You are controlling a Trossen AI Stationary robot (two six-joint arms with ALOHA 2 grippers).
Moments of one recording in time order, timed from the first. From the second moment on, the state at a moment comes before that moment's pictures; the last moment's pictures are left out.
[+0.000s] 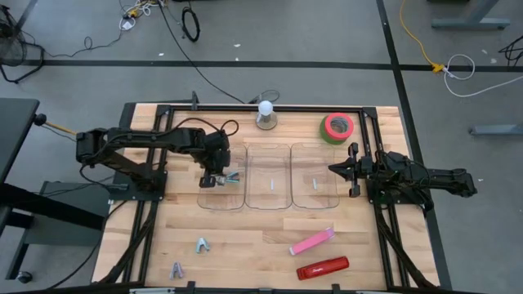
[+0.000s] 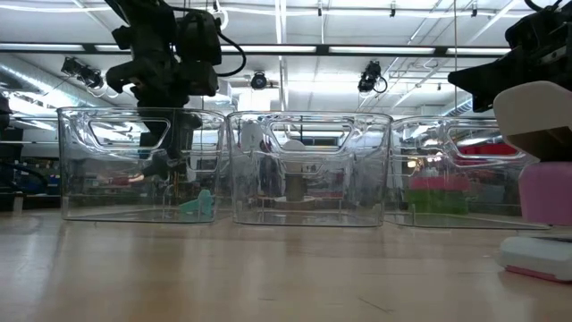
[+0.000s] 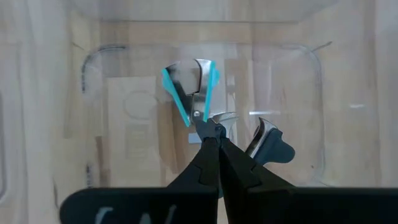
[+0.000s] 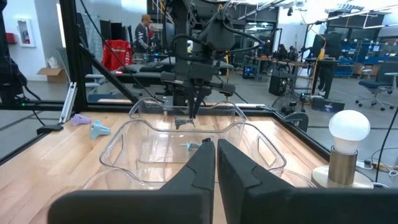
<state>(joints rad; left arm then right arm) 0.25 1.38 0.87 -0.71 0.21 0.26 -0.06 0.00 0.02 0.03 -0.01 -0.07</state>
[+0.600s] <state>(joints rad) 0.24 1.38 0.88 -0.73 0.21 0.25 -0.06 0.00 0.02 0.03 -0.01 -0.07</state>
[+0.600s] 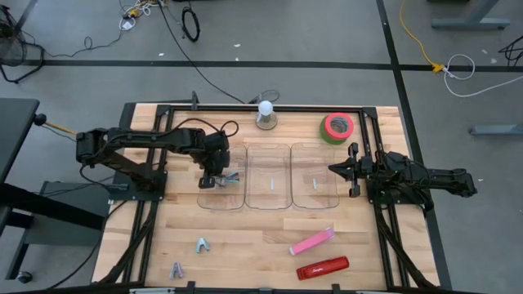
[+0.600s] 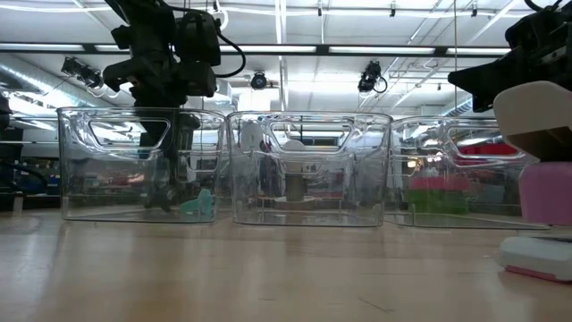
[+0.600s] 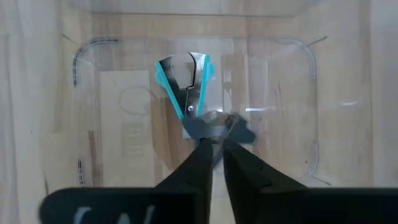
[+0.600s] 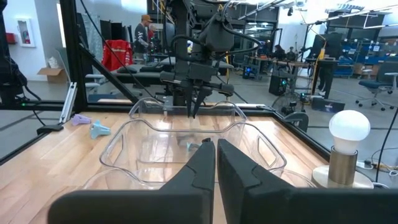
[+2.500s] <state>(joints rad) -0.05 1.38 1.36 -1.11 0.18 0.22 -0.06 0.00 0.02 0.03 -0.01 -0.07</state>
